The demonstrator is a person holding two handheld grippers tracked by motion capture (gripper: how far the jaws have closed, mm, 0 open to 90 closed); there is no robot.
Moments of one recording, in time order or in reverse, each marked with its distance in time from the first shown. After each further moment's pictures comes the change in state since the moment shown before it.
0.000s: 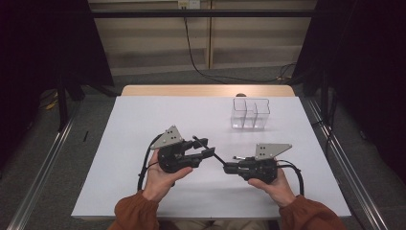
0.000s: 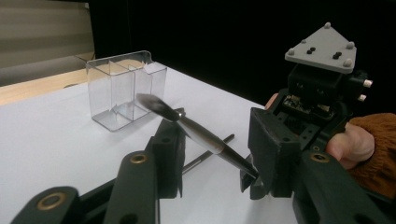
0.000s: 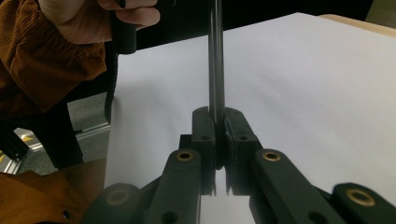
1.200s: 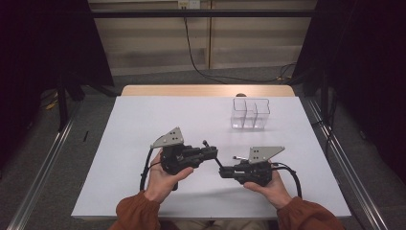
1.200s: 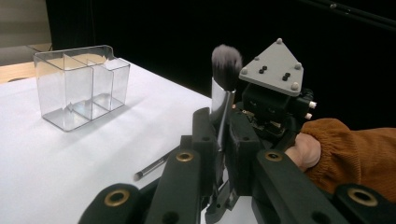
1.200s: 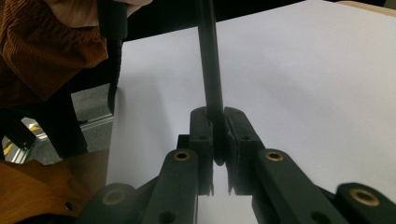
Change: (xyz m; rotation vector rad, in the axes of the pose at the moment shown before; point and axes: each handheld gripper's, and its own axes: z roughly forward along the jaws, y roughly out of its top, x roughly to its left) left arm -0.006 0.001 0.003 0.010 -0.141 -0.061; right arm 0.003 -0.007 0.013 0.038 0.027 -0.005
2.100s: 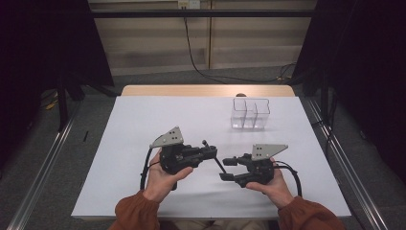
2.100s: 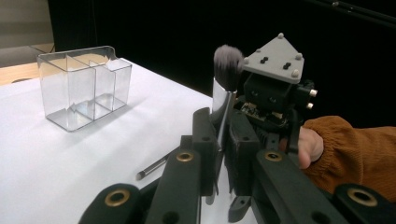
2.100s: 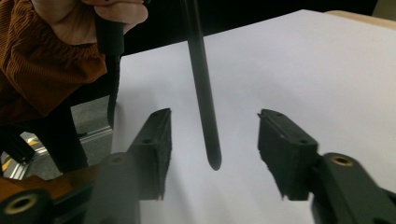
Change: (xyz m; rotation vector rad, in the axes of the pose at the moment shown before) left arm 0.000 0.002 -0.002 0.002 0.007 0.003; right arm -0.002 0.005 -0.005 -0.041 -0.014 0.027
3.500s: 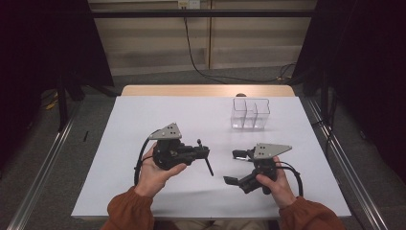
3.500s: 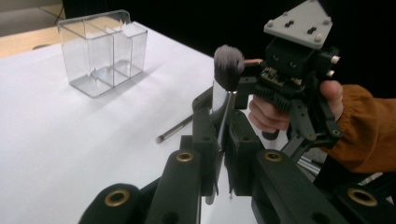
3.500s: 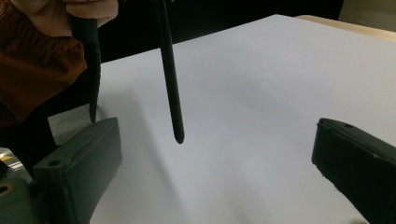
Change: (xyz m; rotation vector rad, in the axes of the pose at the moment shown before) left arm 0.006 0.014 -0.013 0.170 0.048 0.006; right arm 0.002 0.001 -0.005 -0.020 -0.091 0.023
